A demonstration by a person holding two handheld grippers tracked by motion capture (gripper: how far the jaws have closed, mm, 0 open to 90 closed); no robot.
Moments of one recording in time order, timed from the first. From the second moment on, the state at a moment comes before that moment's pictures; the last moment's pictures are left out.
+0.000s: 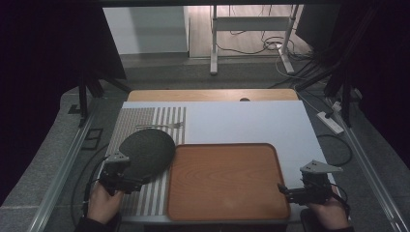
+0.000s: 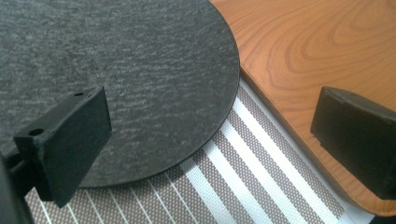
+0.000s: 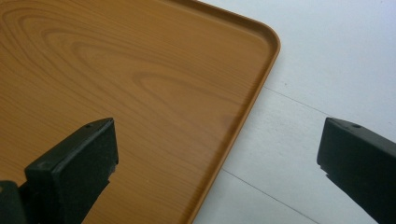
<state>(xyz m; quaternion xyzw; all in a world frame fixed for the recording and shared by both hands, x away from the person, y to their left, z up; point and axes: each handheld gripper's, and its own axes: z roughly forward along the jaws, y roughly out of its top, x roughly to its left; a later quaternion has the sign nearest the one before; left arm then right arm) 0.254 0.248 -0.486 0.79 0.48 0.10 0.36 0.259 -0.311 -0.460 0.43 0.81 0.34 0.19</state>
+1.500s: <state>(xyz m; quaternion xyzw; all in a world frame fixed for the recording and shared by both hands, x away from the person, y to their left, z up) 0.343 0.243 -0.498 0.81 0.47 0.09 0.34 0.259 -0.311 -0.461 0.43 0.82 0.34 0.19</state>
